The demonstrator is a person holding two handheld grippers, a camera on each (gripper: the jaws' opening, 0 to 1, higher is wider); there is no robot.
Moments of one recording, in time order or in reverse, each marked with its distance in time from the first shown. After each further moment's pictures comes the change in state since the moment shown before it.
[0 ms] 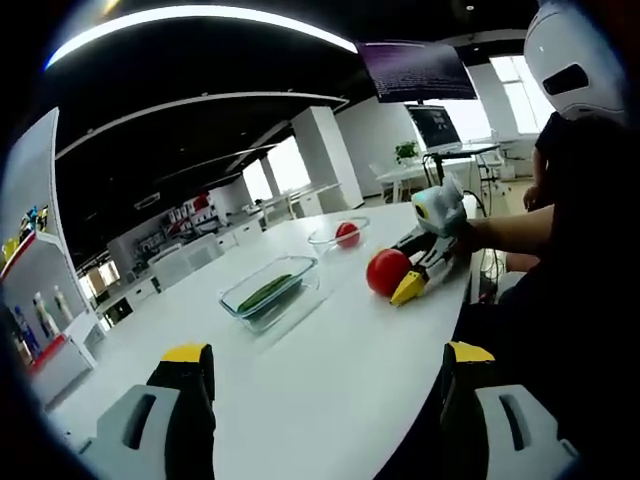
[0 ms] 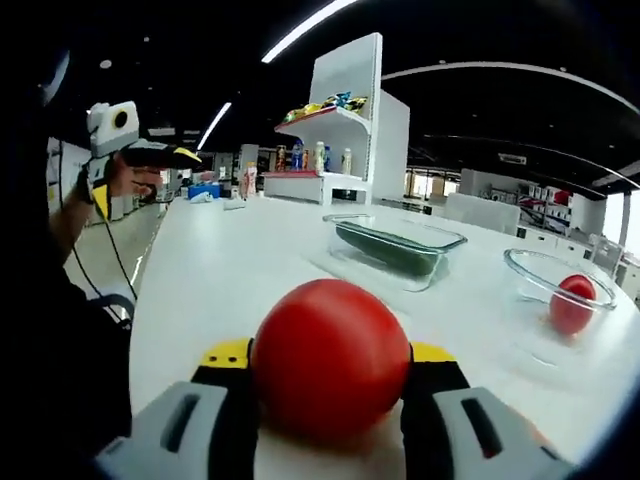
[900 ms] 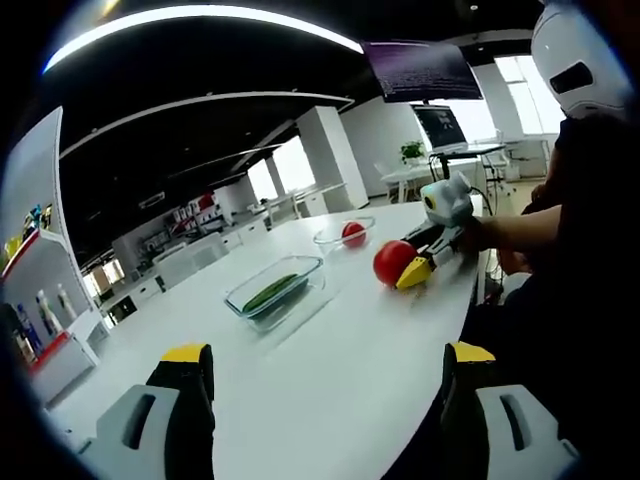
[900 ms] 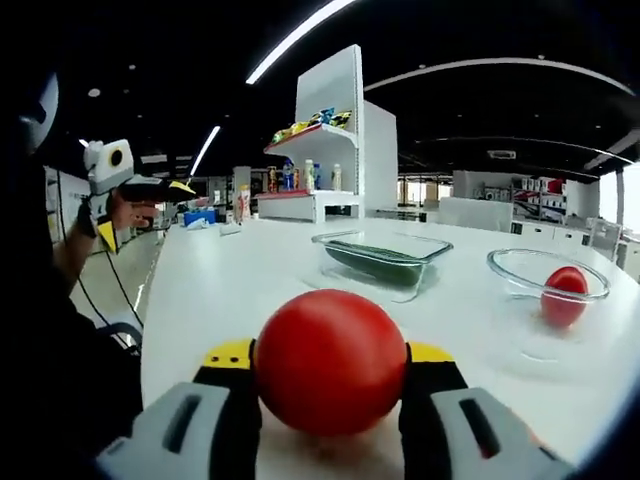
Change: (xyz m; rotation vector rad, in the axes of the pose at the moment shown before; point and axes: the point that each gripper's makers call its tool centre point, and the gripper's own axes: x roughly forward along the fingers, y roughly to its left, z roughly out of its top) left arm 0.003 0.004 0.000 0.000 0.003 0.024; right arm -0.015 -0.012 0.017 0.091 -0.087 -0.015
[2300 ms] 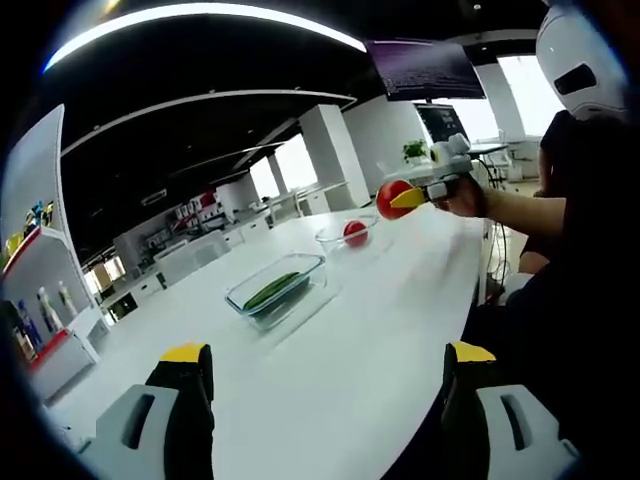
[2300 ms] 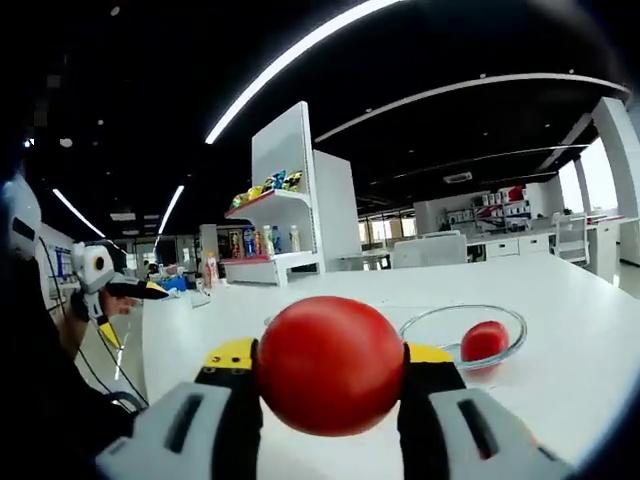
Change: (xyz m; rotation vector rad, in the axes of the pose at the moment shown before) left arm 0.001 0.000 0.000 -0.013 0.003 0.007; right arm -0.060 -0.073 0.080 0.134 -0.206 -0.149
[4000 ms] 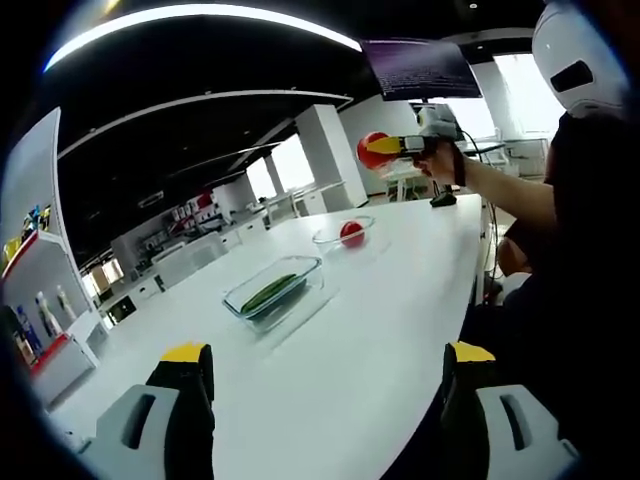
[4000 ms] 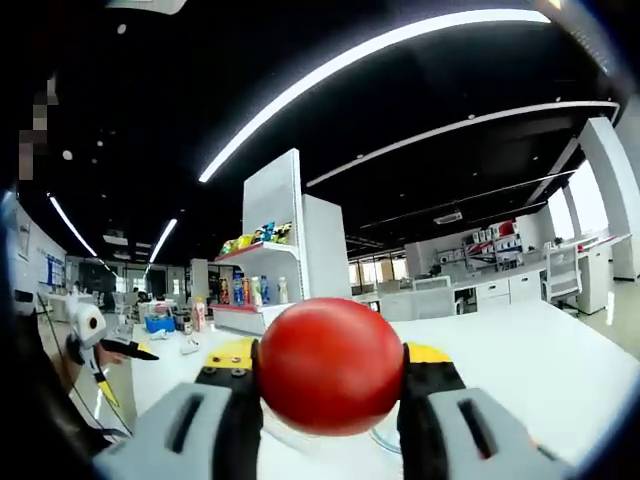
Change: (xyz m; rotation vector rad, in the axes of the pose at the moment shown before) left arm 0.001 -0.002 0.003 0.012 0.003 -0.012; right arm -0.001 -0.025 0.103 -0.030 -0.182 -0.032
